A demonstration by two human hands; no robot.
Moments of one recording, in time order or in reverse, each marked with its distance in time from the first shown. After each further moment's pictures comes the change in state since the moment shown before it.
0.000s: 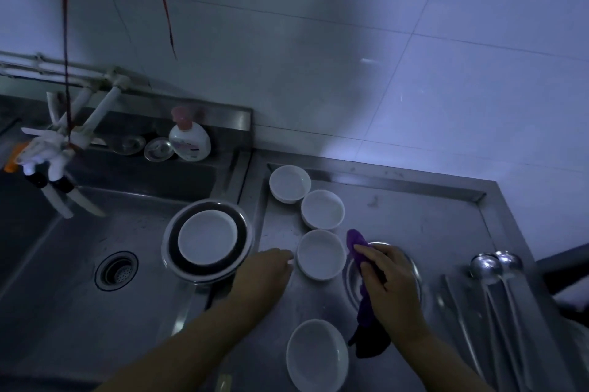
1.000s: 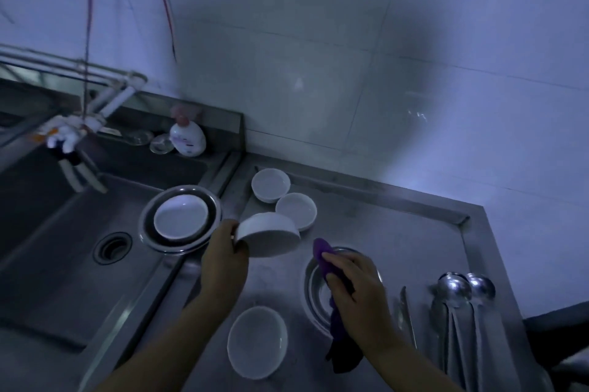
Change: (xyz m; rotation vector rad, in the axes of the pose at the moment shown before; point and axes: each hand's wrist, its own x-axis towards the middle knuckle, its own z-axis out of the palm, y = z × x) left_hand -0.026 0.108 0.005 -0.499 0.536 -0.517; right_hand -0.018 0.046 -0.081 0.134 -0.164 -0.167
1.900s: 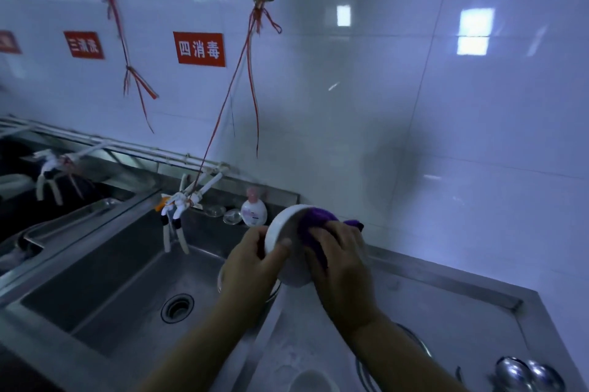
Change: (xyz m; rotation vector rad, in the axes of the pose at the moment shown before) left_hand -0.043 0.111 -0.160 -0.238 0.076 0.302; right_hand 0.048 -0.180 0.000 -0.108 0.321 -0.525
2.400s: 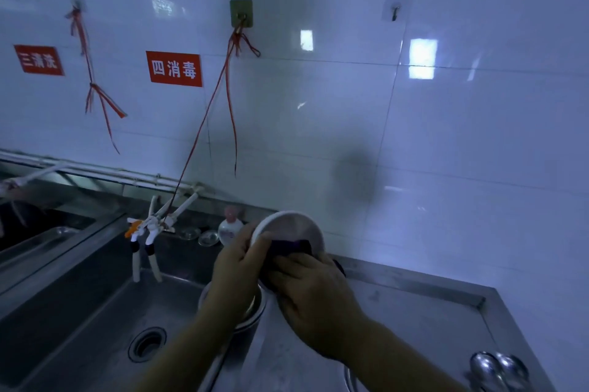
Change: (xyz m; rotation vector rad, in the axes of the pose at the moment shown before) left_hand 0.029 0.009 -0.021 -0.247 -0.151 0.083; right_hand 0.016 -0.038 -0.011 -0.065 -0.392 -0.301
